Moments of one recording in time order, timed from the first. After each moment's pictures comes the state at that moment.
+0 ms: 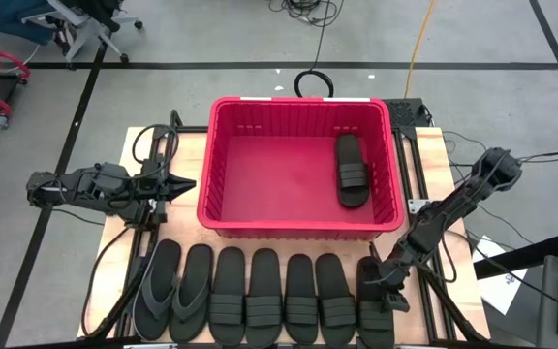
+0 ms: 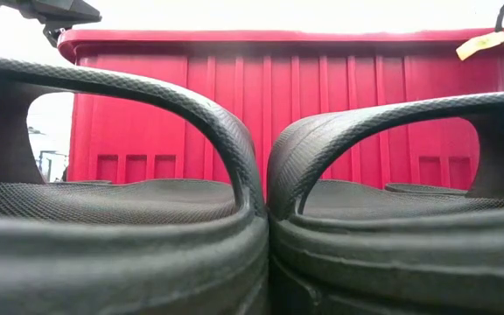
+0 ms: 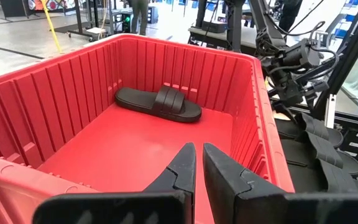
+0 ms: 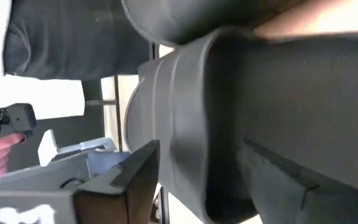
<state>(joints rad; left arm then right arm) -0.15 0.34 0.63 -0.51 -0.31 -0.21 0.75 1.26 0.44 0.03 -0.39 1.06</state>
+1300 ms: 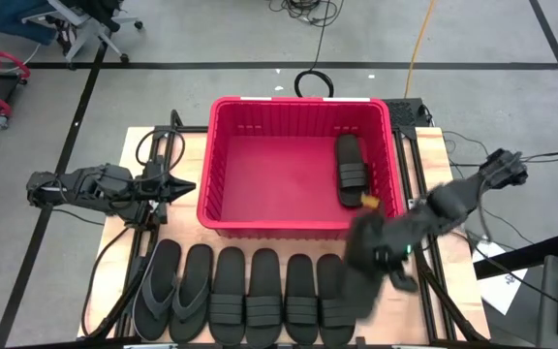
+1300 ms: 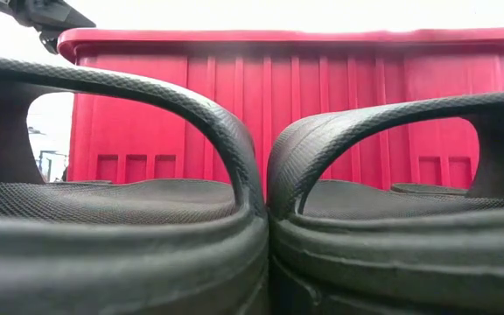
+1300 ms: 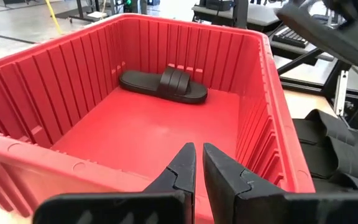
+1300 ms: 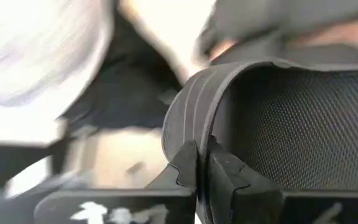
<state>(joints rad) -0.15 0.34 0.63 -0.59 -0.31 -0.20 0.52 1.23 1.37 -0.92 -0.27 0.64</state>
